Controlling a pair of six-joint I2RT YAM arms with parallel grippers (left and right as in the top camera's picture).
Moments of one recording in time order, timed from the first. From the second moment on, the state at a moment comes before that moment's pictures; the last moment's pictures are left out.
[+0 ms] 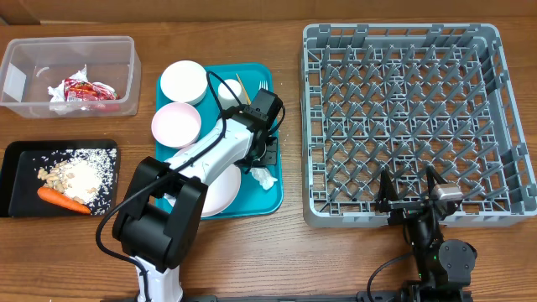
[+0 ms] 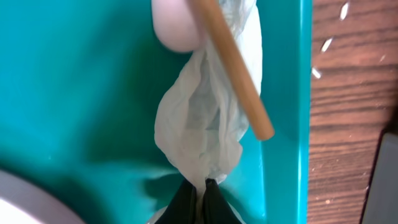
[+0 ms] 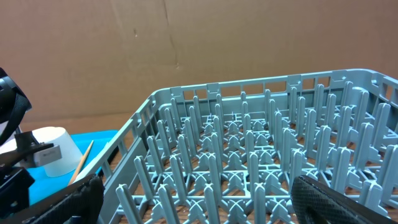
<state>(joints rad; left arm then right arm) -0.51 1.98 1.33 -0.77 0.02 -0.44 -0.04 0.01 0.02 -0.02 -0.16 0.15</state>
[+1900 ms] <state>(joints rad) 0.32 2.22 2.01 -0.64 -0.08 -0.57 -0.04 0.01 0.02 -0.02 -0.16 0.15</state>
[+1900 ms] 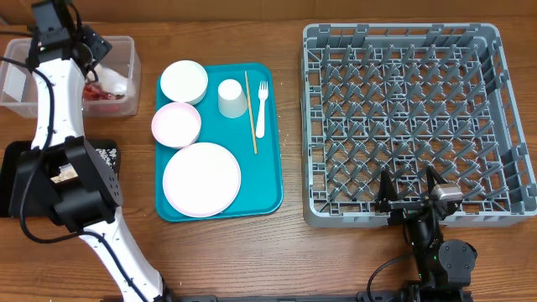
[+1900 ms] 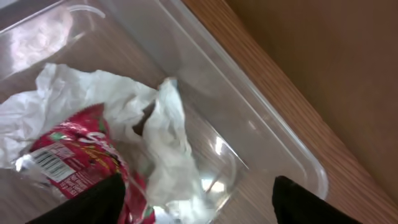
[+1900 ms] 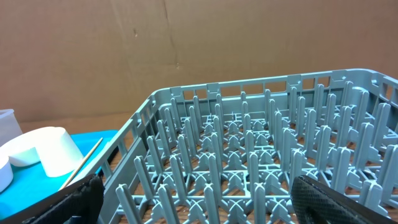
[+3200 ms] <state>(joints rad) -0.31 2.01 2.02 -1.27 -0.12 -0.49 -0.04 0.01 0.02 -0.02 -0.16 0.15</state>
